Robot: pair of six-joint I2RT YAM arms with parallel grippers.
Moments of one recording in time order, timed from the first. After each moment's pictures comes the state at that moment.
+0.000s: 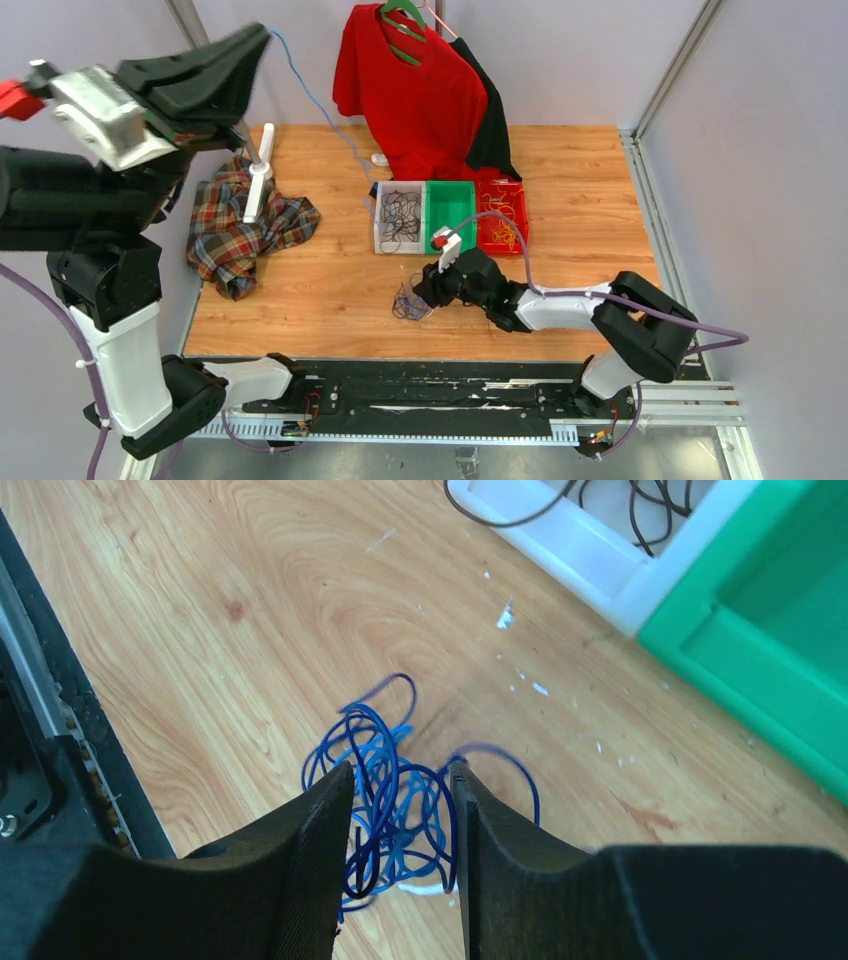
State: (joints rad) left arm -0.50 1.22 2.27 -0.44 0.38 0.28; right arm 0.93 1.54 0.61 0.53 -0.07 0.27
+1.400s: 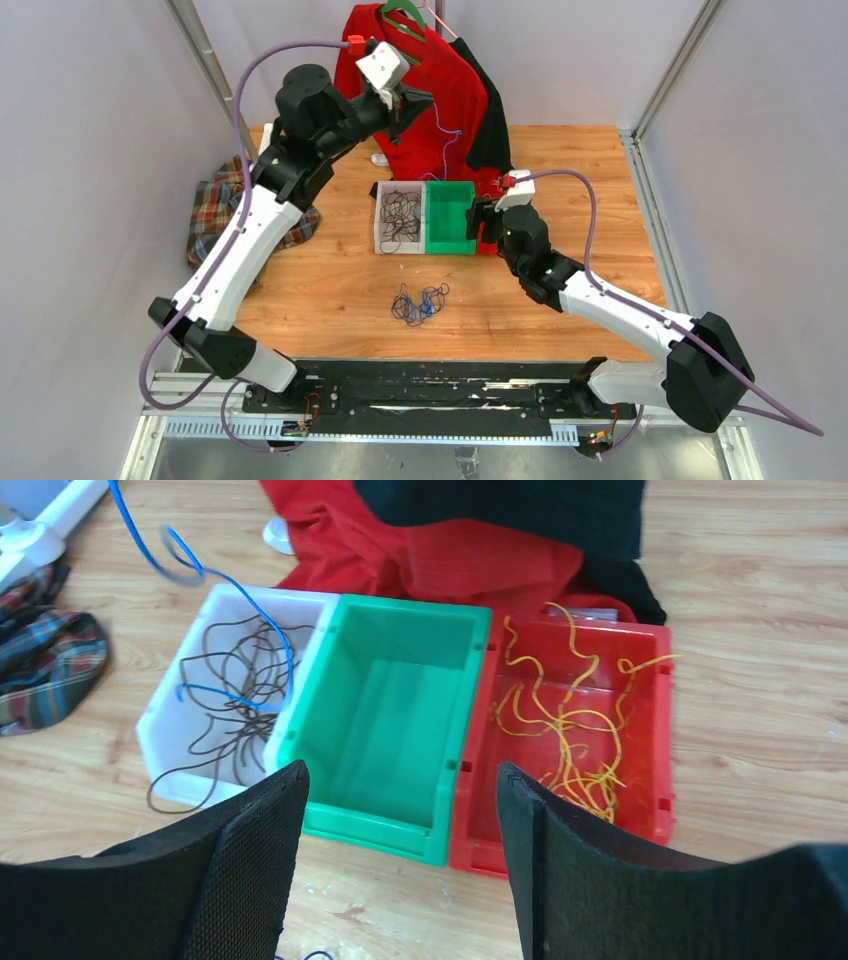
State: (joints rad) left arm -0.53 1.45 1.79 -0.24 0.42 0.15; right arm 0.73 1.22 0.76 0.23 0.42 0.25
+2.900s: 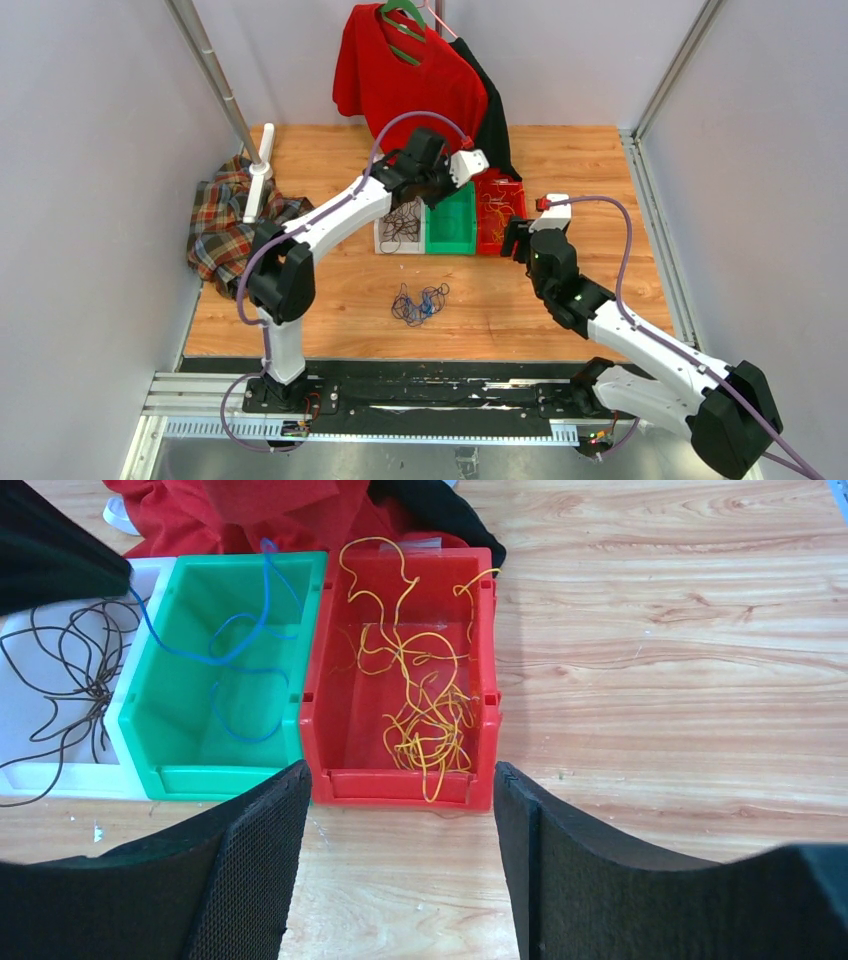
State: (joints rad) left arm -0.65 1.87 1.66 -0.44 0.17 0.52; right arm 0.66 0.97 0.57 0.11 0.56 0.25
